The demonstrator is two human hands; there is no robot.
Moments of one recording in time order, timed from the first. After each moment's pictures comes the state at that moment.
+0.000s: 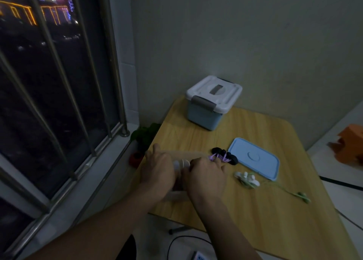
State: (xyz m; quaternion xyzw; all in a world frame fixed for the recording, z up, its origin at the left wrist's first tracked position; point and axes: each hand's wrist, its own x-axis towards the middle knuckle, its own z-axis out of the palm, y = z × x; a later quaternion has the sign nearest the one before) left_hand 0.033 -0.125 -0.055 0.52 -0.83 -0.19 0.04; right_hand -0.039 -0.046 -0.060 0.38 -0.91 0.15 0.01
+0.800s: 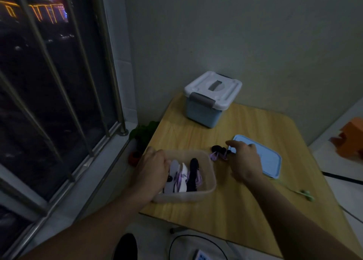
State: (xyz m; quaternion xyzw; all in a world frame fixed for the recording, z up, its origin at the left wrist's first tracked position) left_hand 0.048 -0.143 -0.079 0.44 -0.85 -0.25 0.15; right_hand -0.165 -0.028 -0.064 0.35 -0.91 0.19 -0.05
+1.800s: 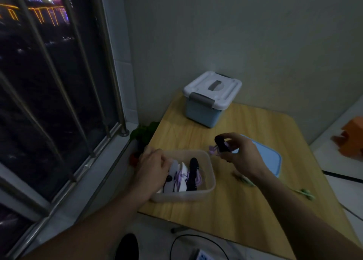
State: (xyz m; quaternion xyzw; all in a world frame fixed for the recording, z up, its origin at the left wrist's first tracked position) left_hand 0.050 -0.145 -0.082 0.43 -0.83 -0.30 0.19; right_hand -0.164 -0.017 -0.041 0.42 -0.81 0.37 -0.15
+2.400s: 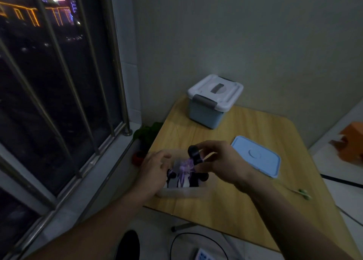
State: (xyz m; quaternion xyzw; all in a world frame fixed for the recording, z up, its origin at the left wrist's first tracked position) left_hand 0.064 -0.136 -0.080 0.43 -0.79 -0.39 0.19; right_hand -0.090 -0.021 0.003 0.47 -0.78 0.30 -0.29
